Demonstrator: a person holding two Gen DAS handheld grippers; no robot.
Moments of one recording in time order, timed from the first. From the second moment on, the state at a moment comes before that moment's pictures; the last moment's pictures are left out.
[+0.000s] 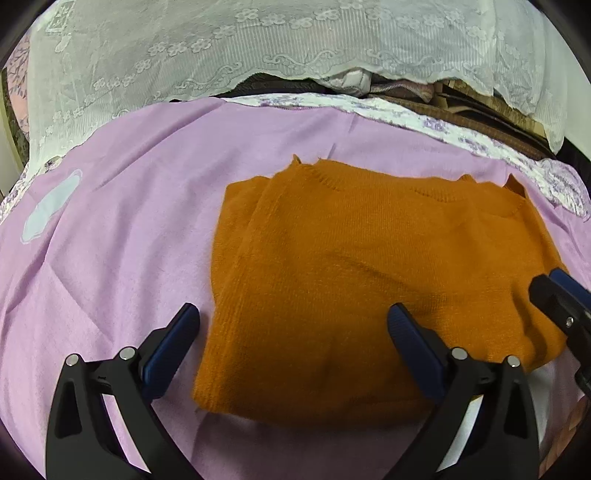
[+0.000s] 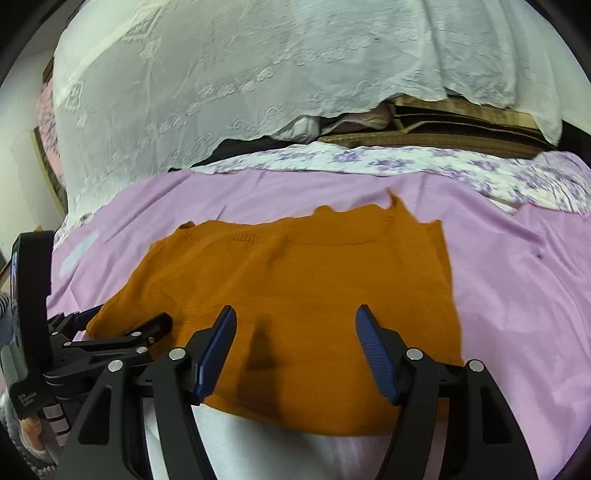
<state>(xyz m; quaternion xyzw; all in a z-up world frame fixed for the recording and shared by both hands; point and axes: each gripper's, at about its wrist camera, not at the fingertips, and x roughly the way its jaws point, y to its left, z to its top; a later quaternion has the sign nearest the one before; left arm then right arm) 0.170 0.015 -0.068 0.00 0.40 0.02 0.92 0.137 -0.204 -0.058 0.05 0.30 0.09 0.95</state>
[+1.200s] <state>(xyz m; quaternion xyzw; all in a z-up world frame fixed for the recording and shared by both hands) 0.142 0.056 -0.071 -0.09 0.41 0.02 0.91 0.120 -0.342 -0.090 0.36 0.30 0.10 0.88</state>
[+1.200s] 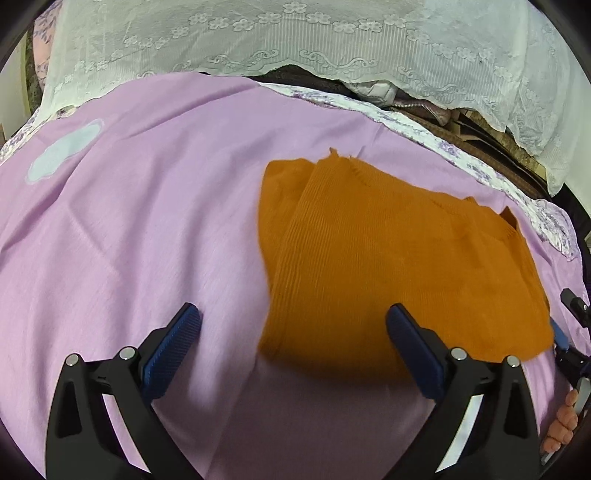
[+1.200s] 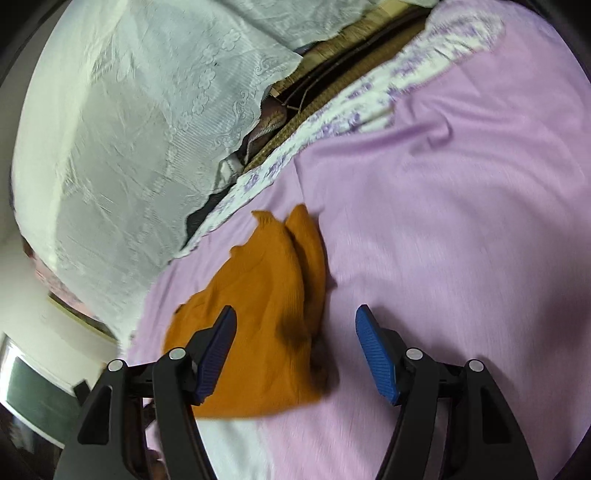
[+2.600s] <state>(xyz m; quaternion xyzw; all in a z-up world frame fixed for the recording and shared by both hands) 0.196 -0.038 -0.074 -0.01 0.42 0.05 0.91 0.163 -0.320 -0.110 0.37 0.35 0.14 0.85</state>
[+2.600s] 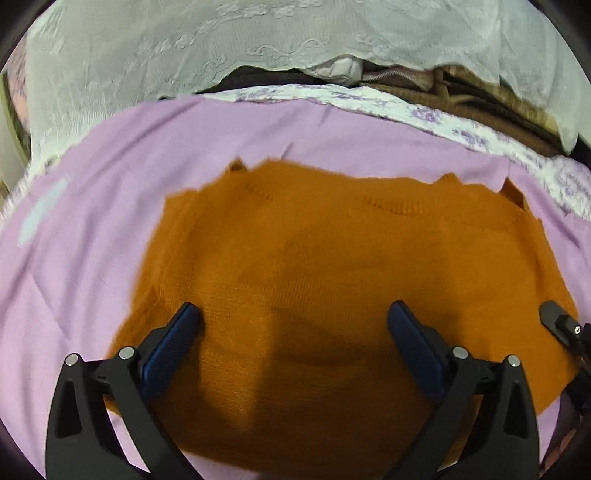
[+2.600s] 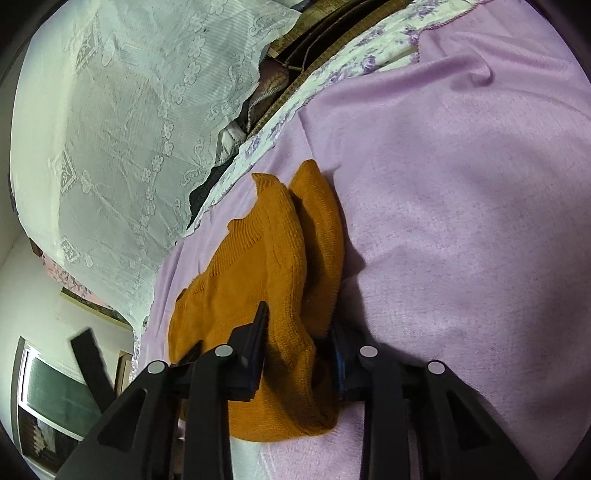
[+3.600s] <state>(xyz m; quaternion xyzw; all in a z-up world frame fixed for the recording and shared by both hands) 0.129 0.118 -0.057 -0.14 0.37 0.09 0.91 0.148 -0.298 -0.080 0.35 0.31 0.07 0.88</state>
